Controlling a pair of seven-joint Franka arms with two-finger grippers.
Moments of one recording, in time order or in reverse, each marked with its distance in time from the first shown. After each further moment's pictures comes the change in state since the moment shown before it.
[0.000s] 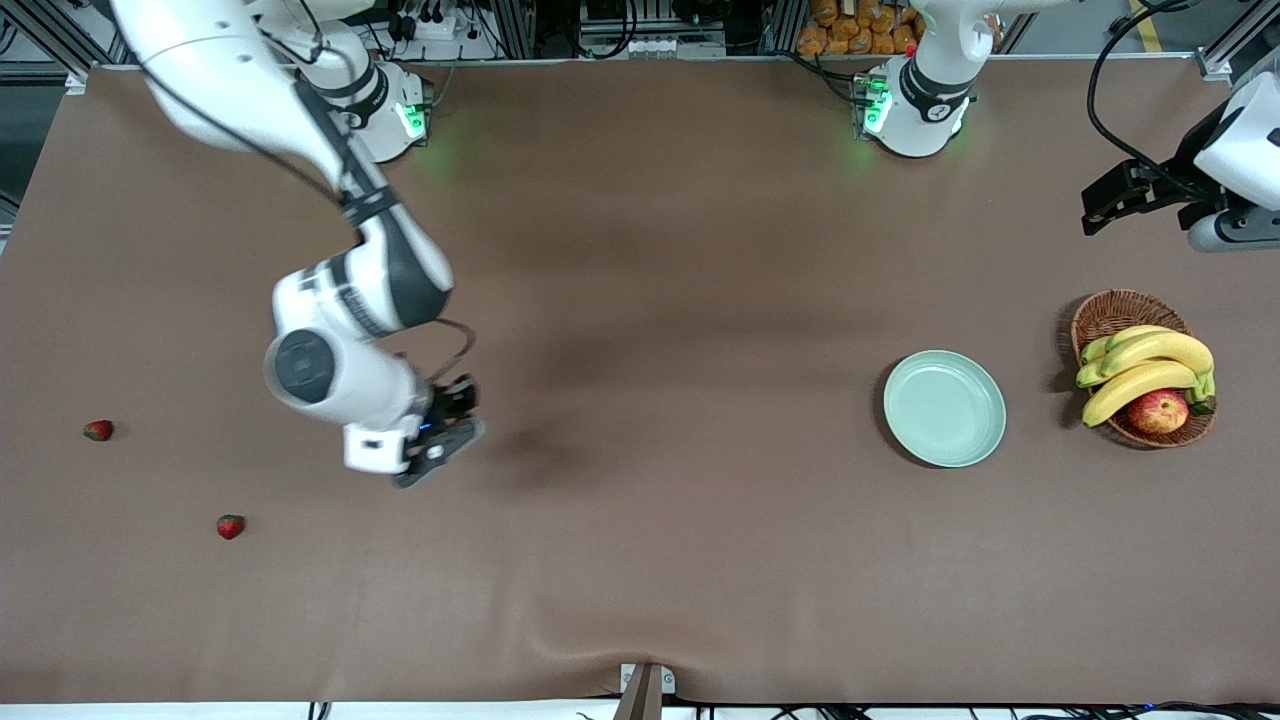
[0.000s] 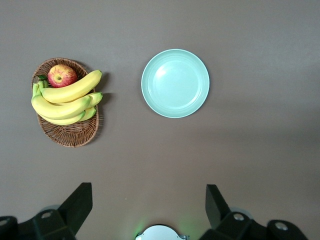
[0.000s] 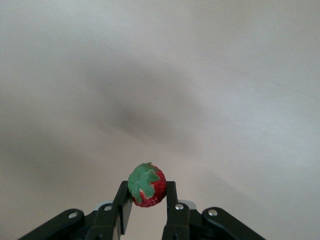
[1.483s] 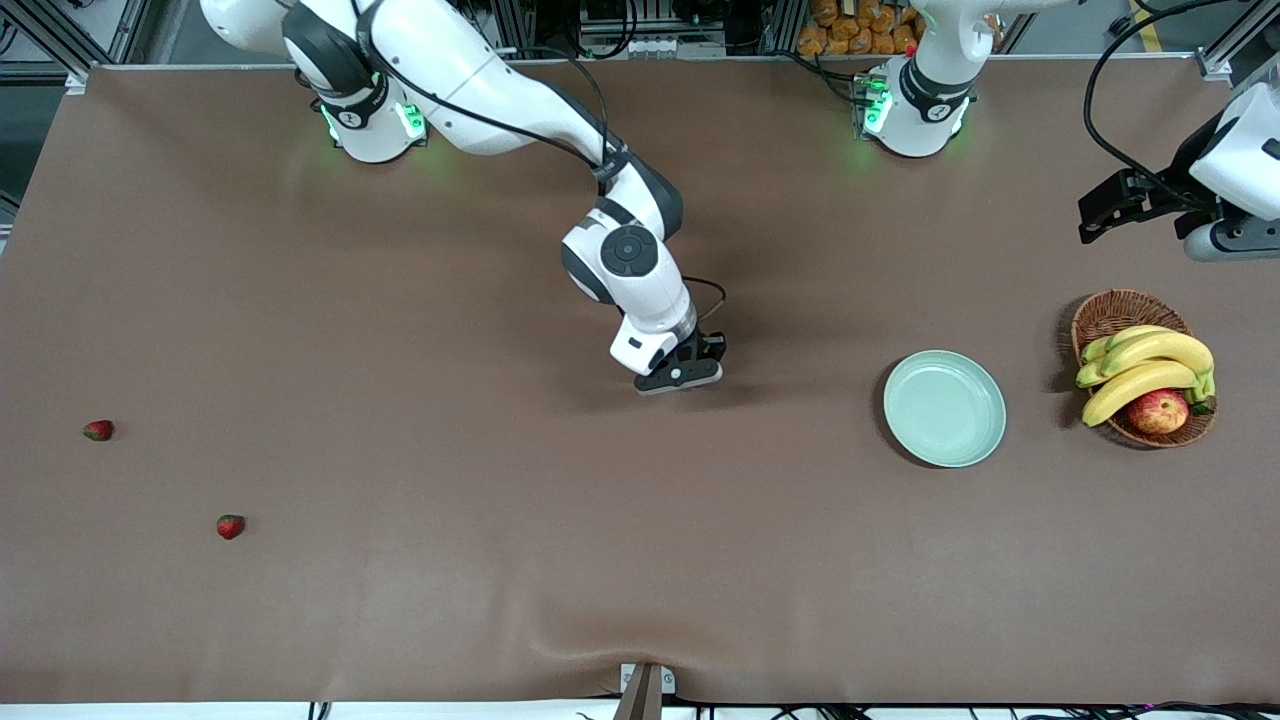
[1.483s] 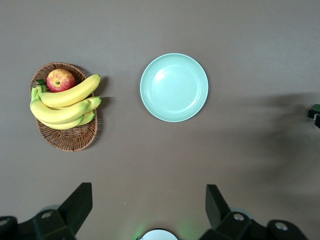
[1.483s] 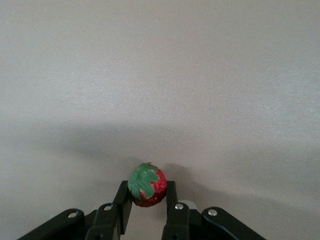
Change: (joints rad) left arm -0.001 0.012 -0.001 0.004 0.000 0.018 0.000; right arm 0.531 0.352 -0.095 0.221 -0.002 0.442 0.903
